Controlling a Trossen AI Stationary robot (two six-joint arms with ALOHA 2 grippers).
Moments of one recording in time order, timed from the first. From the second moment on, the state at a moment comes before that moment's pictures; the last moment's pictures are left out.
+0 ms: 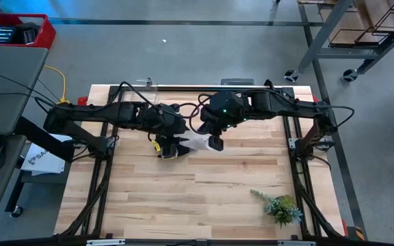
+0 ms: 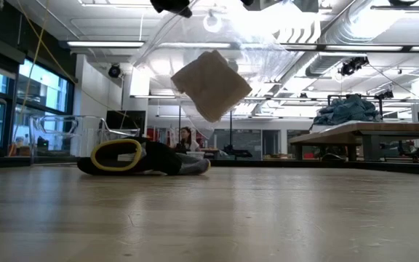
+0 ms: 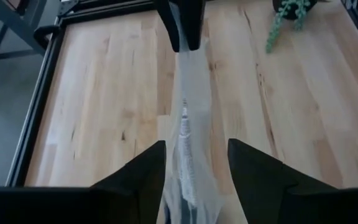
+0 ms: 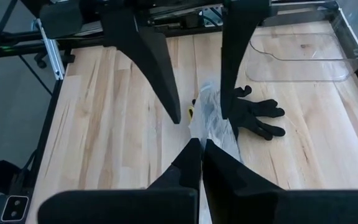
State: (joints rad) left arm -0.03 1.42 1.44 -0.76 -0.11 0.13; right arm -0.02 1.71 1.88 -0.91 -0.08 0.08
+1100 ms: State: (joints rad) left arm 0.03 1.42 1.44 -0.76 -0.08 0.12; right arm -0.02 1.71 1.88 -0.91 -0.08 0.07
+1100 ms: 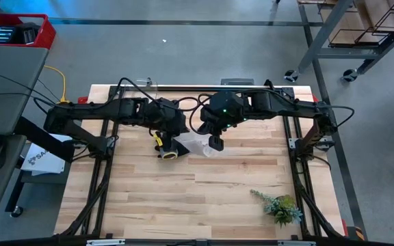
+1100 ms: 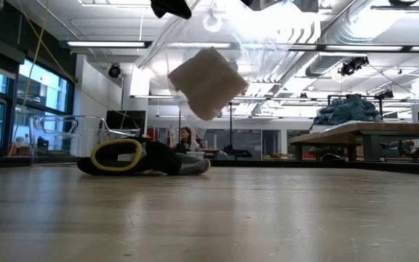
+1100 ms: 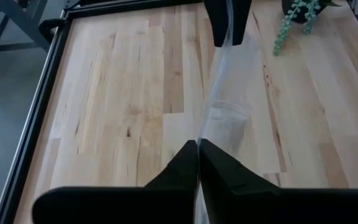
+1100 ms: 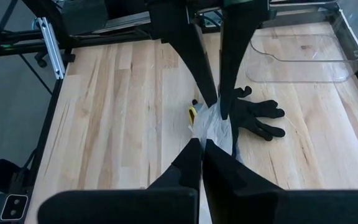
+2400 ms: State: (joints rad) left arm -0.06 1.43 1.44 -0.59 -0.42 -0.03; right arm -0.03 1.69 1.88 -0.87 0.08 0.14
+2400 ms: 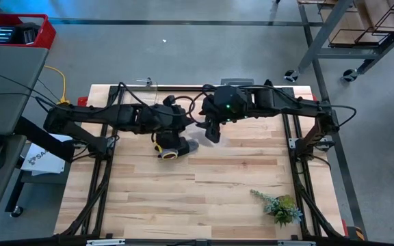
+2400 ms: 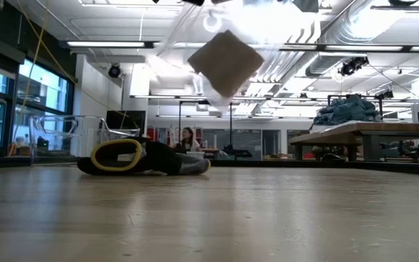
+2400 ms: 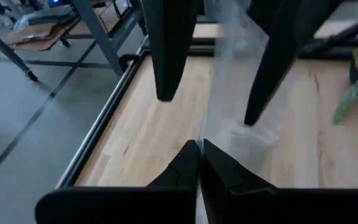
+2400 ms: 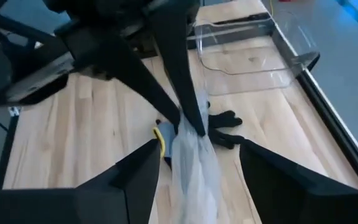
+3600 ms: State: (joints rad) left arm -0.09 1.43 1.44 -0.52 -0.45 -0.09; right arm -0.03 1.70 1.88 -0.84 0.11 0.22
